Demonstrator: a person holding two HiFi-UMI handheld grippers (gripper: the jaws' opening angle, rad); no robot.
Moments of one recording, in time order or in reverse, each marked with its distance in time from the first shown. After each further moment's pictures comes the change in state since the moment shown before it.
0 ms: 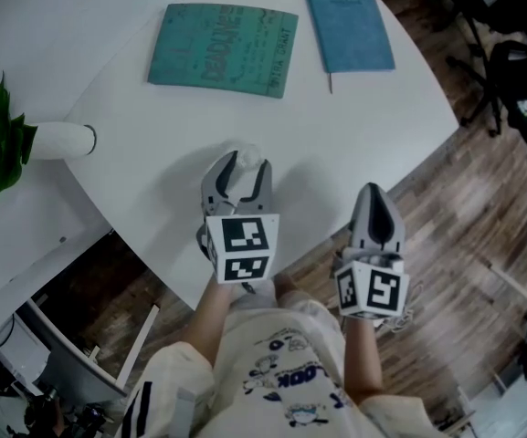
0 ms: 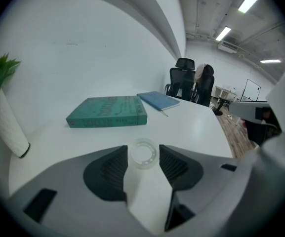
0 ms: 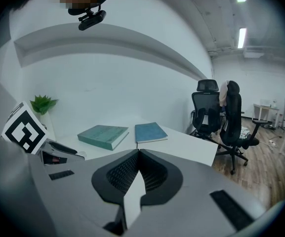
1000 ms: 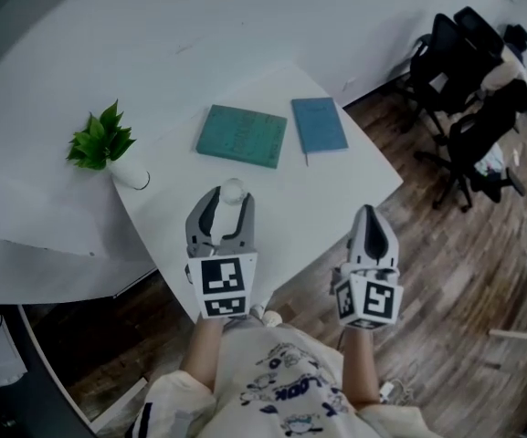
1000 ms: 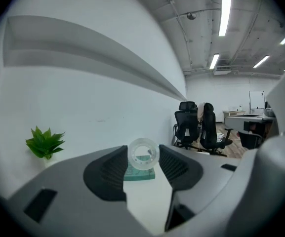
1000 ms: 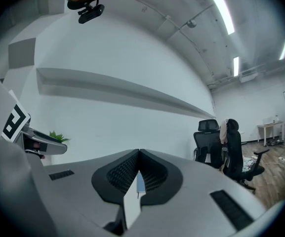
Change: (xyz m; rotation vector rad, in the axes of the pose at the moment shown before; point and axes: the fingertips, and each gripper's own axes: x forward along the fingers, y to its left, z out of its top) left arm -0.226 0.011 0.129 0.036 -0.495 0.166; right arm -0.127 0.009 0.158 -0.056 -0.423 0.026
